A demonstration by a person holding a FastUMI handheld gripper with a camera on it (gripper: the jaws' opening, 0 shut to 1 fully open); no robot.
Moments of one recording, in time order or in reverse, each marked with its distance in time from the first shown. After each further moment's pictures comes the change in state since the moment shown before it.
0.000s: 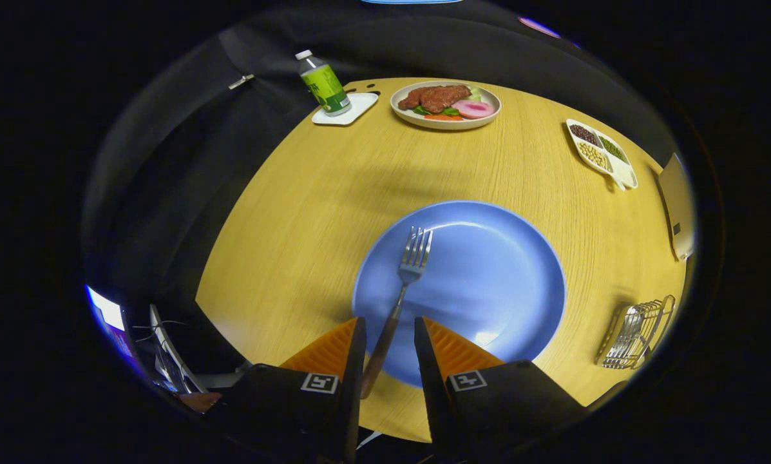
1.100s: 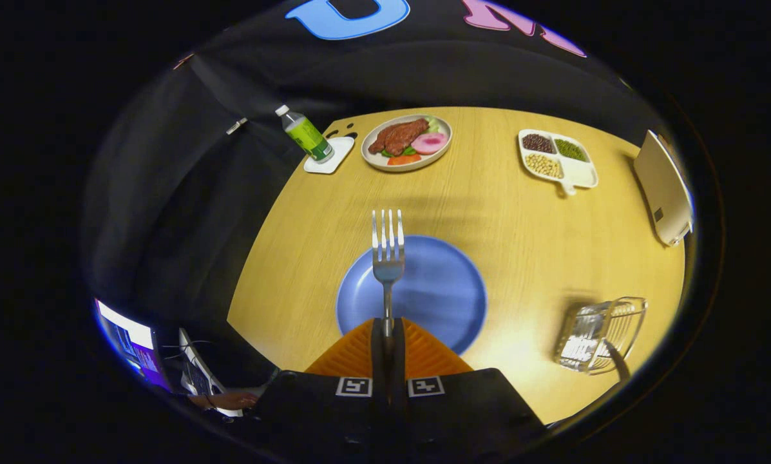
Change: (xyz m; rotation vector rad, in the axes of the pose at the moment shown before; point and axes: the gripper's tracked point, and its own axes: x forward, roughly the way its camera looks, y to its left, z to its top) arm -0.133 -0.072 0.038 0.086 -0.130 0.095
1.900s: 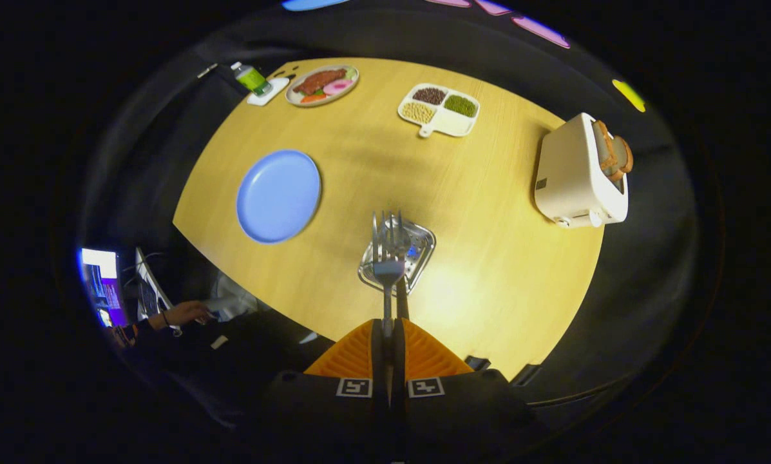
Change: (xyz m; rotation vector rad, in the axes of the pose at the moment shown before) arm -0.144 -0.194 -0.059 -0.175 0.518 -0.242
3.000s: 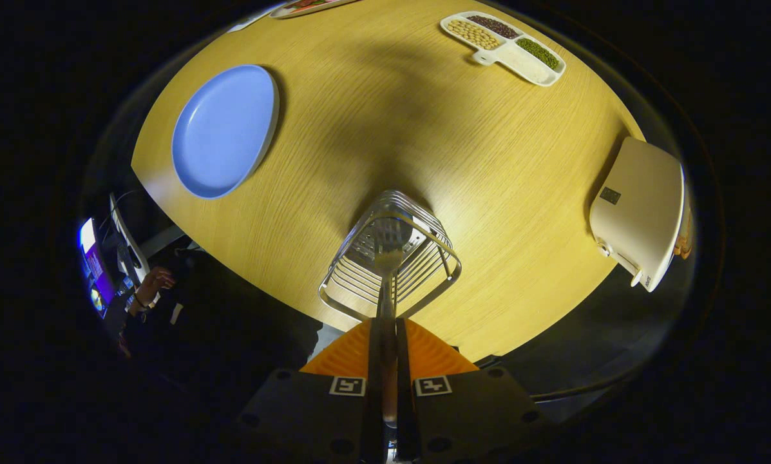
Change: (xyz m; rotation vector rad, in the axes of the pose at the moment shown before) arm 0.076 -0.009 0.027 -0.149 0.411 -0.052
